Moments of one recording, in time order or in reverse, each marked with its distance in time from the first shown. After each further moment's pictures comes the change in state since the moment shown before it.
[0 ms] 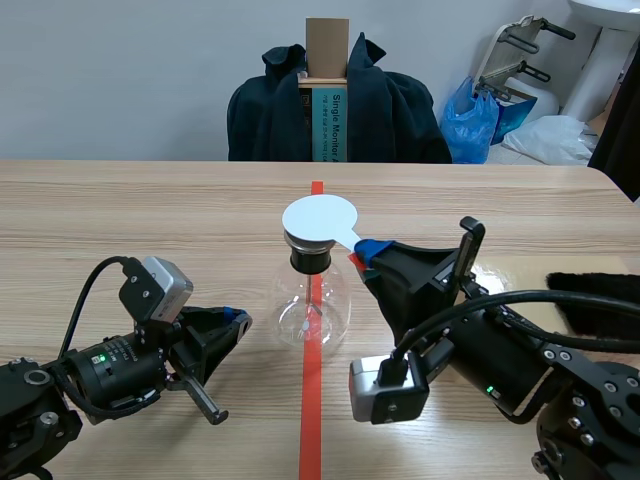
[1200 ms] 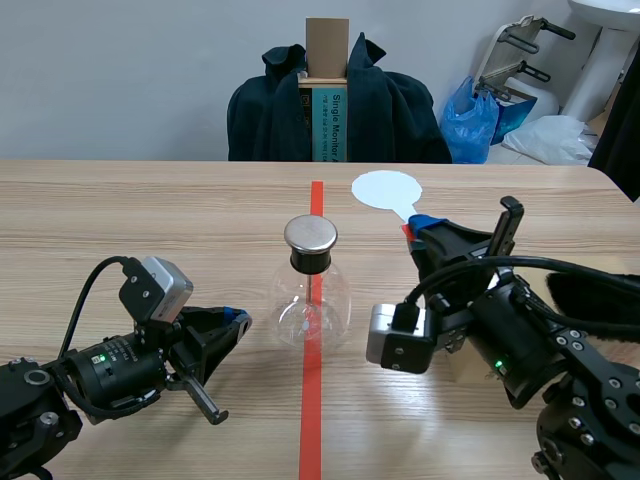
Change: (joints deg) left arm 0.0 0.0 0.0 0.0 0.0 0.0 0.0; right arm 0.0 0.0 0.0 0.0 0.1 0.0 -18.4
